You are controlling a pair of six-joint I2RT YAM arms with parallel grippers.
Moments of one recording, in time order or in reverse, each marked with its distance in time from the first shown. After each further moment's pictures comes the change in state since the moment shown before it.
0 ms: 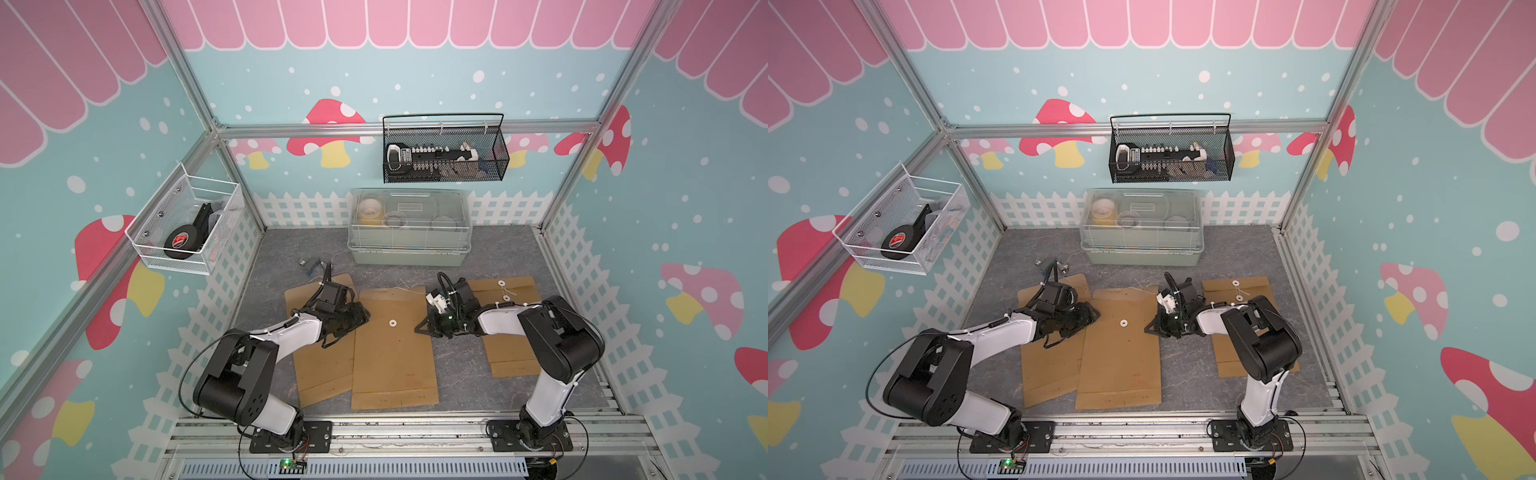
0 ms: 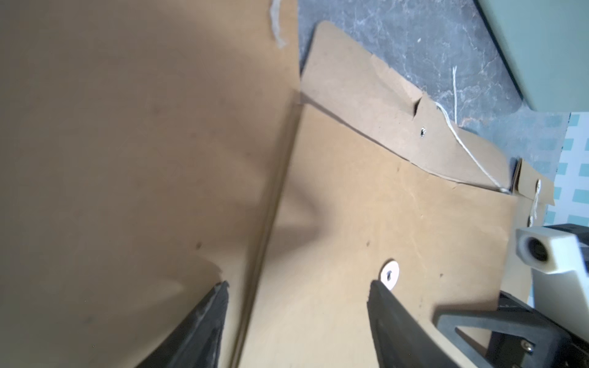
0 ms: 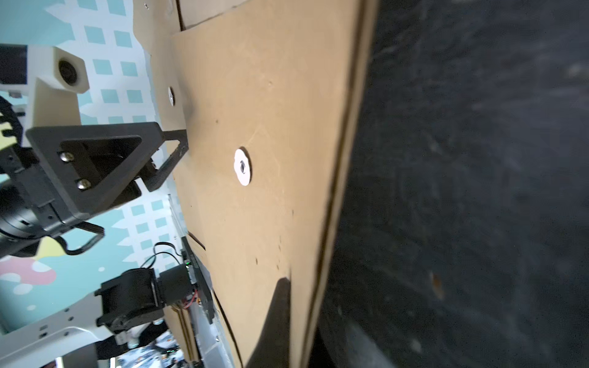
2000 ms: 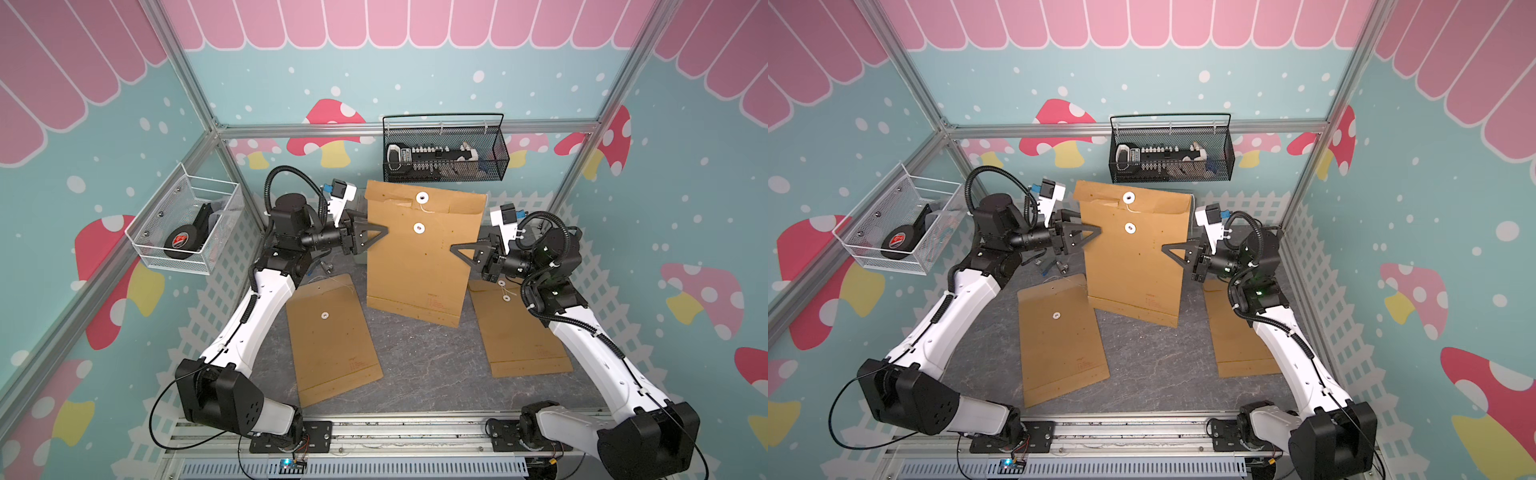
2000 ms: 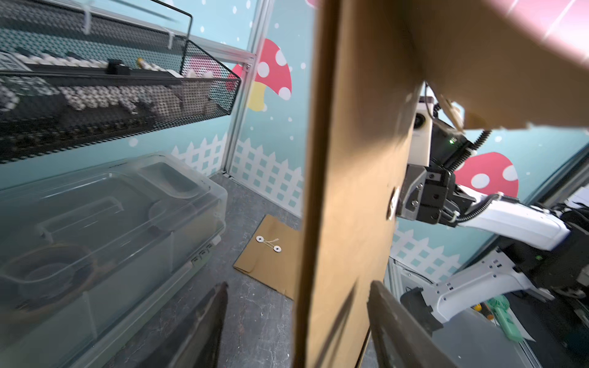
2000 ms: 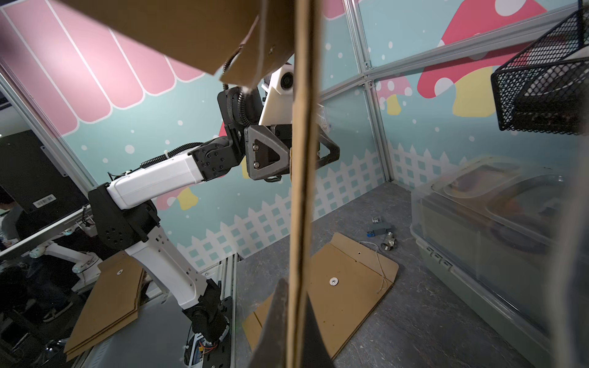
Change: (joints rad) left arm 0.105 -0.023 0.725 0.129 0.848 0.515; right arm -0.258 -0.554 0.276 0.317 -0.374 -0.105
